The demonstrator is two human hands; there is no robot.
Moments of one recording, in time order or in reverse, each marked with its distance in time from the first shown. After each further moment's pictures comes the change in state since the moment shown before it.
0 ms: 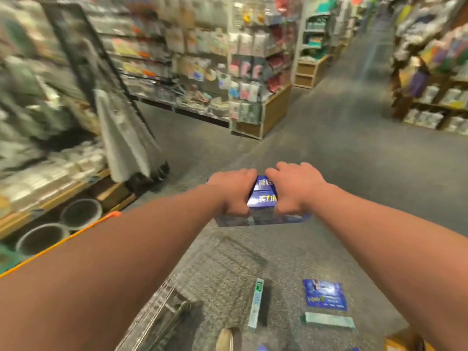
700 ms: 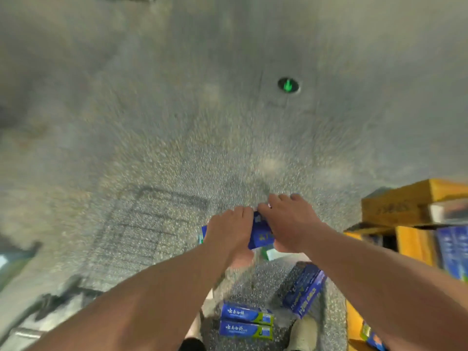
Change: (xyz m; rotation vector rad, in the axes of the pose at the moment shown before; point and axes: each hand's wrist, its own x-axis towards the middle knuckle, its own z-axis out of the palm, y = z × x) left_hand 0.304 0.094 0.467 -0.142 -0.486 0.154; right_hand 0.080 0.143 0.513 0.187 -0.551 0.169
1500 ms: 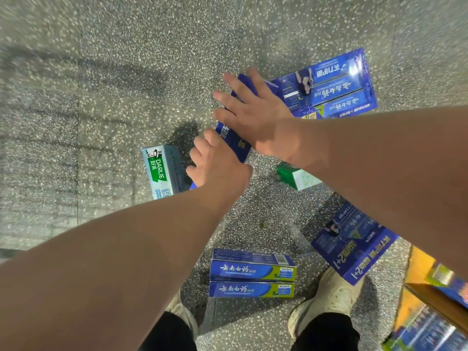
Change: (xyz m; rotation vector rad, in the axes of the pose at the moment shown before) left_hand 0.242 -0.038 0.425 -0.393 -0.027 -0.685; right_hand 0.282 -0.025 0.409 -0.196 0.079 -0.251
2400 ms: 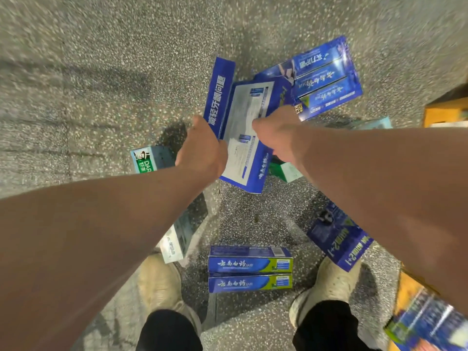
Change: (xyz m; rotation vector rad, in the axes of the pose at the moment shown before) left_hand 0.017 -0.002 -0.026 -0.199 -0.115 0.206; right_hand -0.037 0.004 0.015 1.501 -0.198 1.191
